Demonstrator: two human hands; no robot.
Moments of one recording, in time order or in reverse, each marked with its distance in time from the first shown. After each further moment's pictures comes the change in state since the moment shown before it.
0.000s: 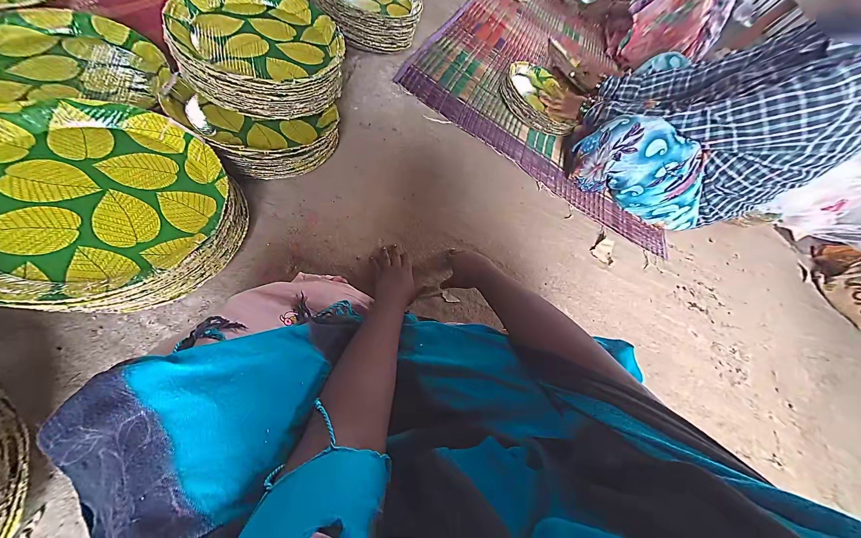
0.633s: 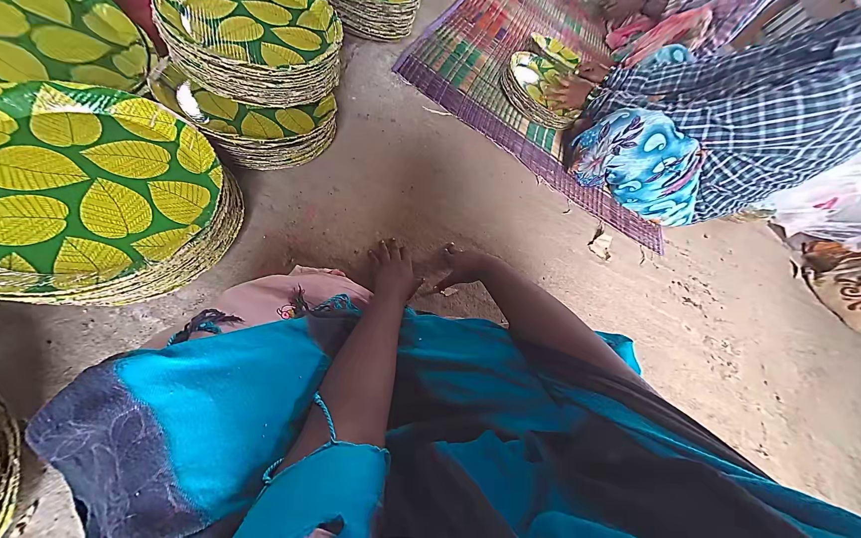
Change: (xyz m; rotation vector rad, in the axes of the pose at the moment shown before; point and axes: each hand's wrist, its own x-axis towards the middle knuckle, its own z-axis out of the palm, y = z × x) left_hand 0.001 0.002 0.003 -0.006 0.028 -0.008; right_hand -0.025 0.002 0.008 0.019 0.204 -0.275
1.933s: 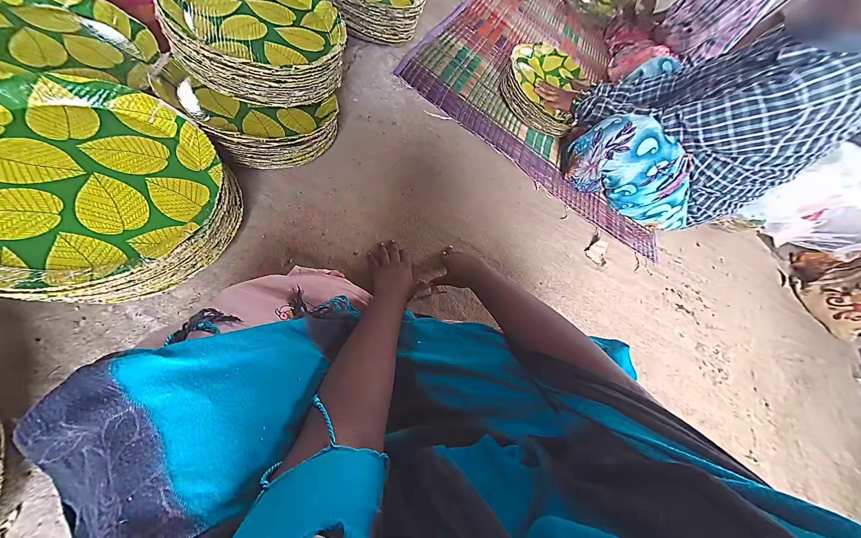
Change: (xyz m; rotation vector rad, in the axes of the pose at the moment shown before) left_hand 0.001 0.002 0.000 0.011 -0.024 -0.003; right_hand 0.080 0.046 0.051 0.000 -0.013 0.213
